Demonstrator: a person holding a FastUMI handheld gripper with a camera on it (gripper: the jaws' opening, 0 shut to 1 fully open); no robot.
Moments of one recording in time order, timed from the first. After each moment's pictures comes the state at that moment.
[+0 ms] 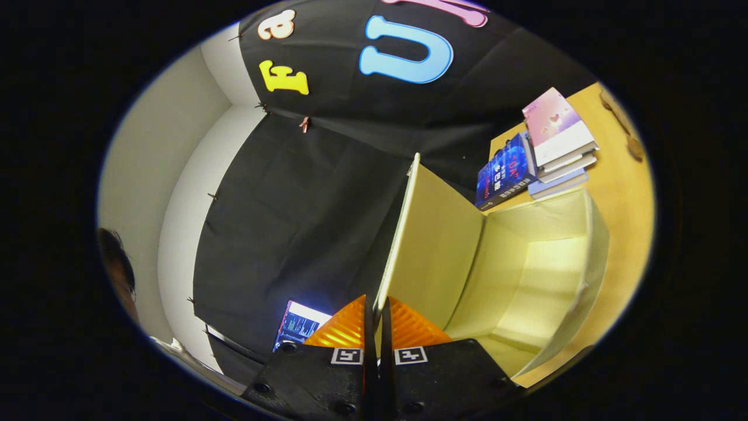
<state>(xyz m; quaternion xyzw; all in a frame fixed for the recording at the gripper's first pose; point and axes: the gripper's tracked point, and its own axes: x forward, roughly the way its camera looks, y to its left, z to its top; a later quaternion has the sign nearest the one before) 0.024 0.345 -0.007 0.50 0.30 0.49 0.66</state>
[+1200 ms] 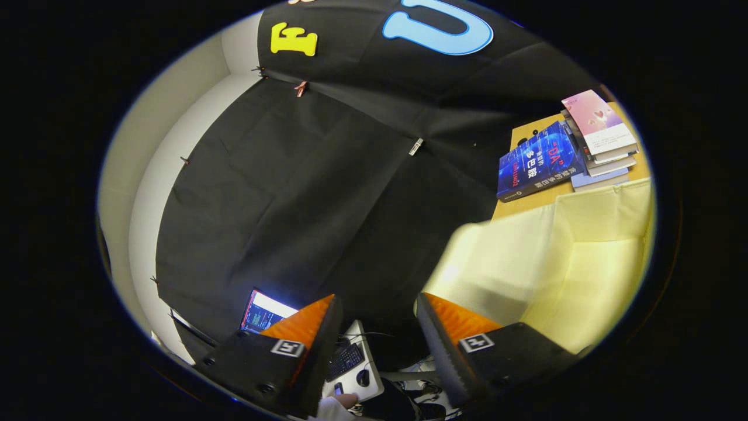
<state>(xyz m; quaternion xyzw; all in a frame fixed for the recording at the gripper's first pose) 0.030 0.485 -0.011 0.43 0.31 0.48 0.70</state>
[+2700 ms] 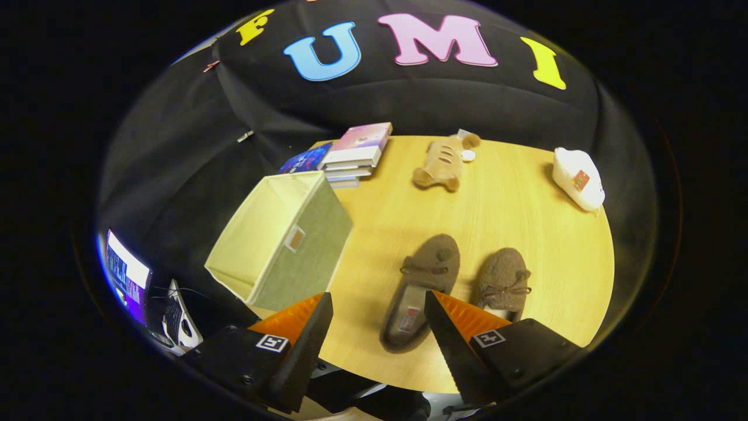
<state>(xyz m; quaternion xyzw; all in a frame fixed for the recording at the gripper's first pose) -0.021 0.100 -0.251 0.16 0.42 0.16 0.88</state>
